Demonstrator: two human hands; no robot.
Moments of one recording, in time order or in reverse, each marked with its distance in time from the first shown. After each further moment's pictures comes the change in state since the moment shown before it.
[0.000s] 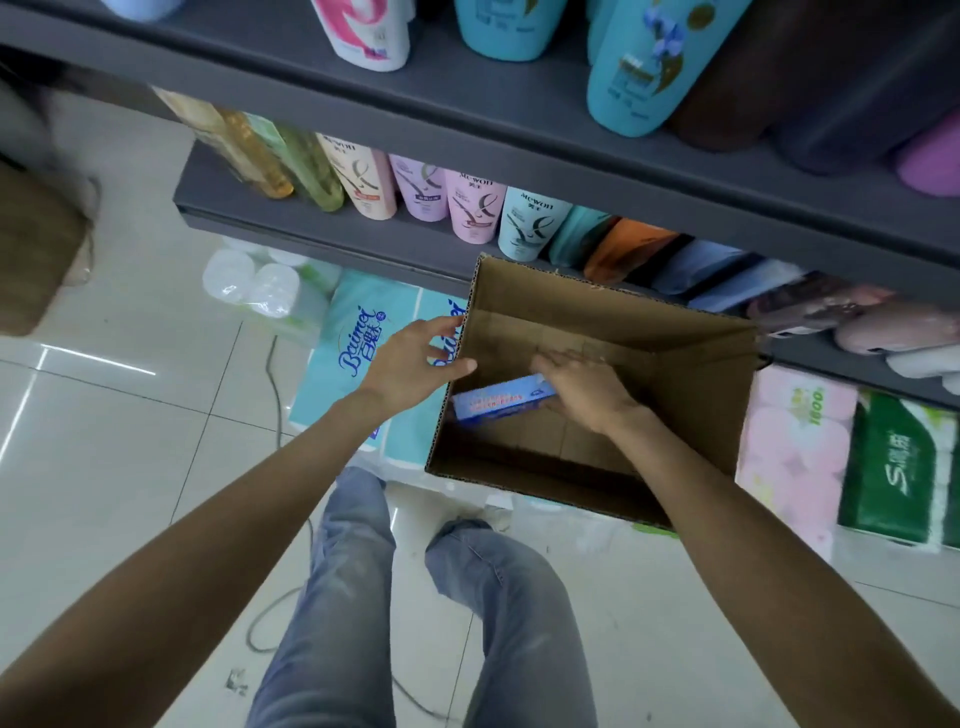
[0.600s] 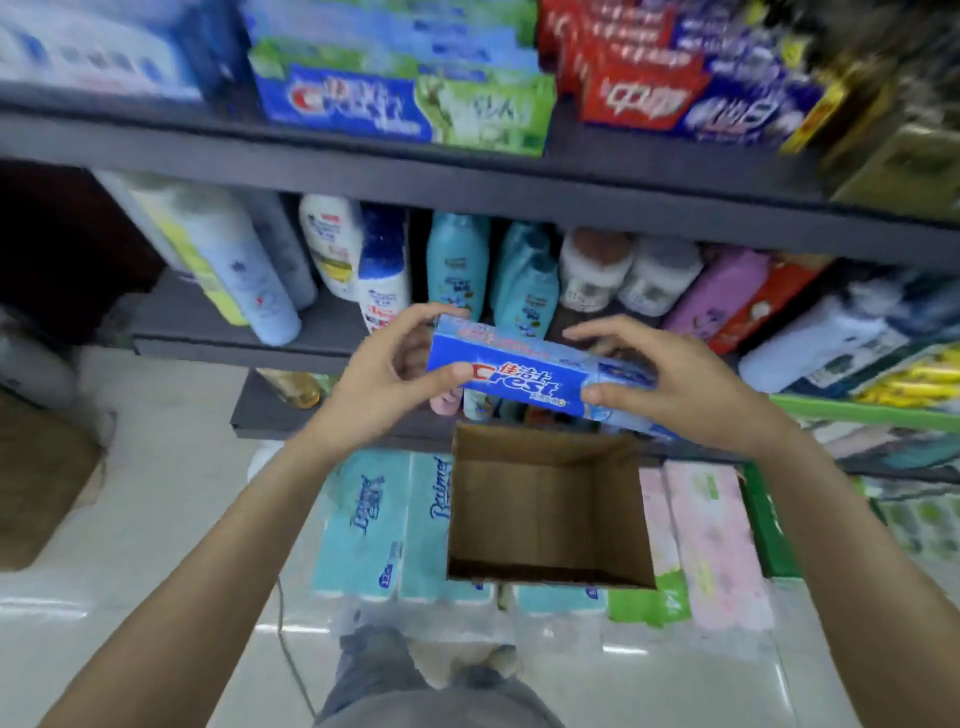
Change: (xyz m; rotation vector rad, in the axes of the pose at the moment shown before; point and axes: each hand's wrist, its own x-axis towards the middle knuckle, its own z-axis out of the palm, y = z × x) left_hand -0.152 0.194 -0.175 -0.479 -0.113 0.620; right_hand -0.225 -0.101 -0.324 0.616 0.500 0.030
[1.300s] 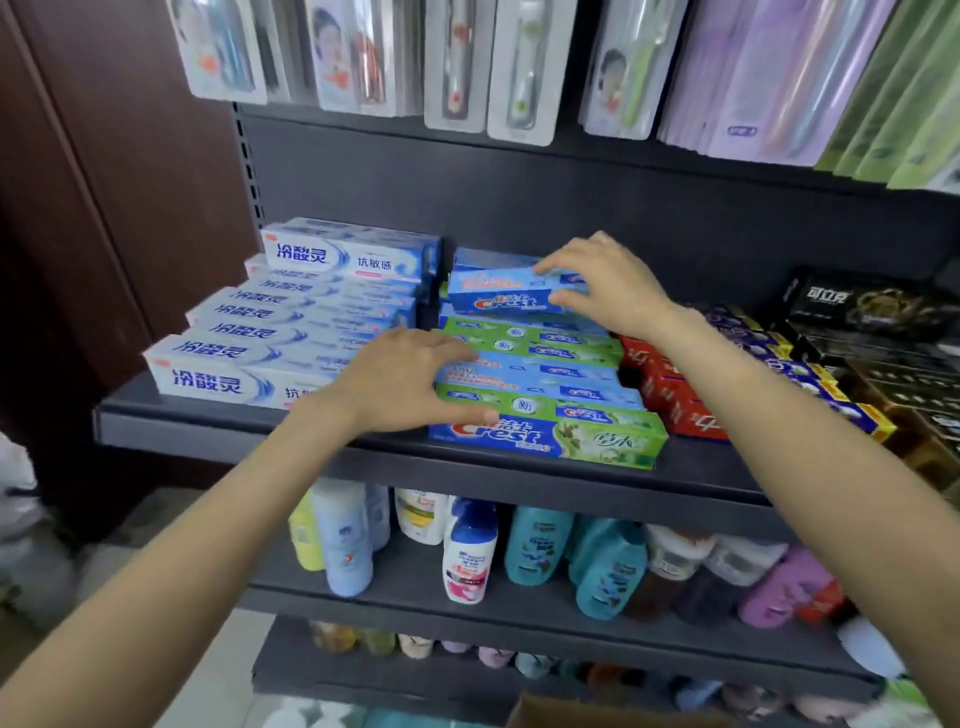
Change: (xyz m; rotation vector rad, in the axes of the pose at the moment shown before) left_hand 0.138 0.152 -0.176 1.419 0.081 0.320; right_hand 0.304 -0.131 -0.128 -0.770 0.441 -0.353
